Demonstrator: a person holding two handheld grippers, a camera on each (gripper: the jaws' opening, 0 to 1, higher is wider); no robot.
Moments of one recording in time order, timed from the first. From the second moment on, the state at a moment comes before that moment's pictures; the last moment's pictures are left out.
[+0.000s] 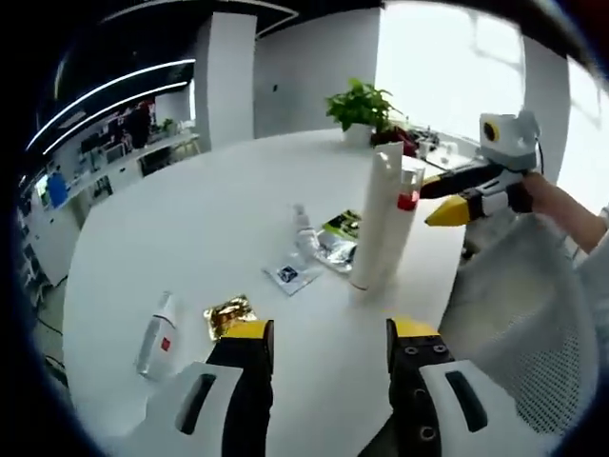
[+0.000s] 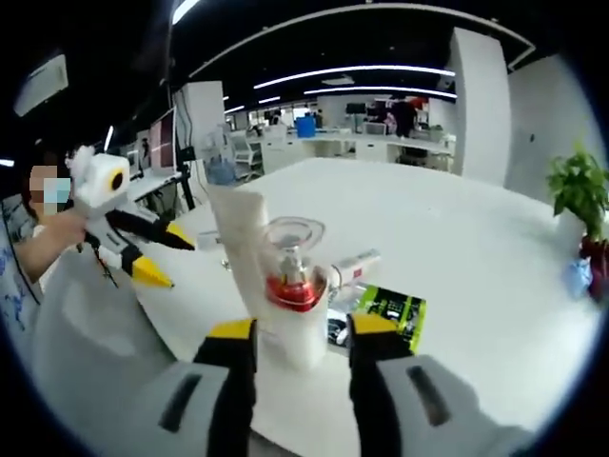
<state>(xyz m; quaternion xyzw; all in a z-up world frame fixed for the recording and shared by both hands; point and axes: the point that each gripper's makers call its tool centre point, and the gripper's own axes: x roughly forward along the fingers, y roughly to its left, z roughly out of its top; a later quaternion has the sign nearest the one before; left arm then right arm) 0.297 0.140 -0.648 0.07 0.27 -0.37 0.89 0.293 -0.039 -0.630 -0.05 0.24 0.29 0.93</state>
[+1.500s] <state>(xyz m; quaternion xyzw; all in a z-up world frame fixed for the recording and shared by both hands) 0.254 0.187 -0.640 0.11 0.29 -0.29 0.91 0.245 -0.036 -0.620 -0.09 0.25 0.31 0.91</state>
